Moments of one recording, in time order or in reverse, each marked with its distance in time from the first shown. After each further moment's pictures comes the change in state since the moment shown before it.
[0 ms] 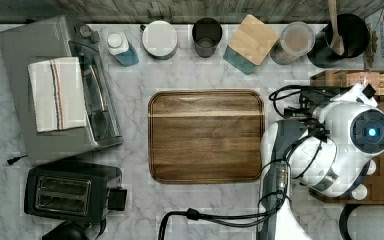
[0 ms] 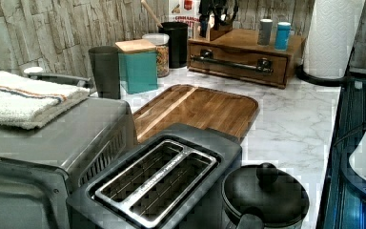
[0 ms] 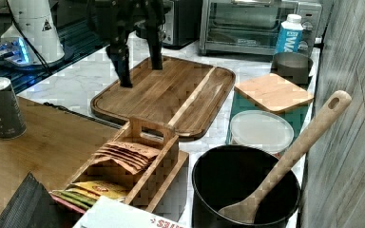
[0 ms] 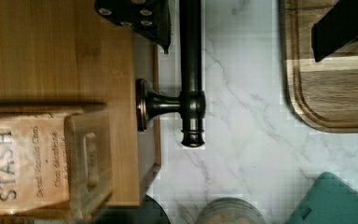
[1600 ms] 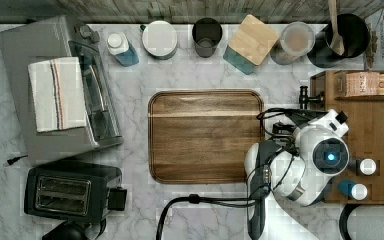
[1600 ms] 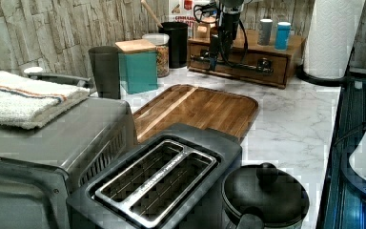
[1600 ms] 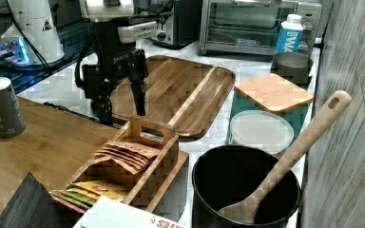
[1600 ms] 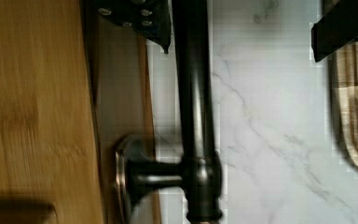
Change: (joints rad) arm -0.019 0.098 0.002 -0.234 0.011 0.370 0.027
